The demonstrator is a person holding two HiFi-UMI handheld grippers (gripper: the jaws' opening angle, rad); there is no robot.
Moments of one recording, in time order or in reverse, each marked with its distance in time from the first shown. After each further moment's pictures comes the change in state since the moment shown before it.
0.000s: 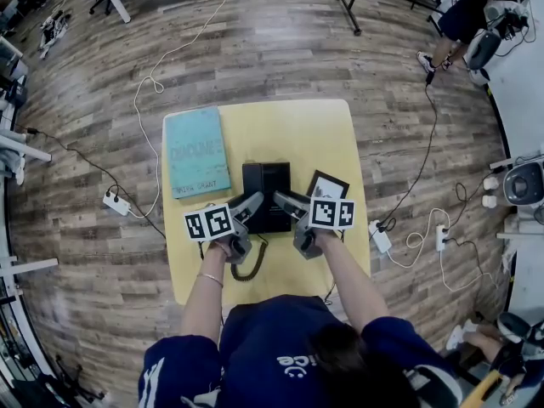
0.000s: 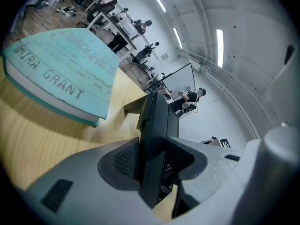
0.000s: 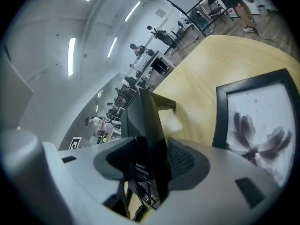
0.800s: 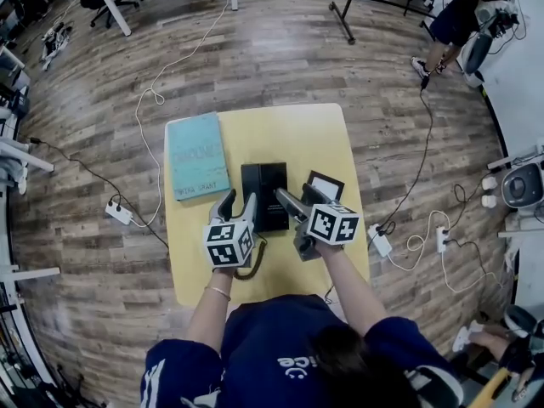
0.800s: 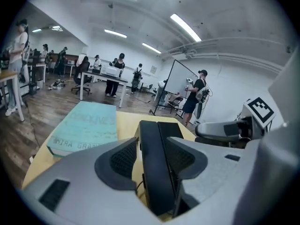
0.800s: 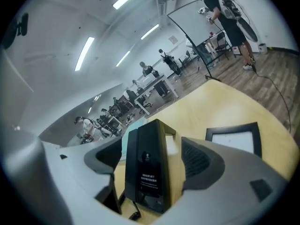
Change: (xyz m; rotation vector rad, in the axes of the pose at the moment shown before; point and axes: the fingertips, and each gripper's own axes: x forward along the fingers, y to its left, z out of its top) left arm -0.039 -0.030 0.022 0.526 -0.215 0.385; right arm -0.047 0.027 0.036 -0.205 -0.251 -0.131
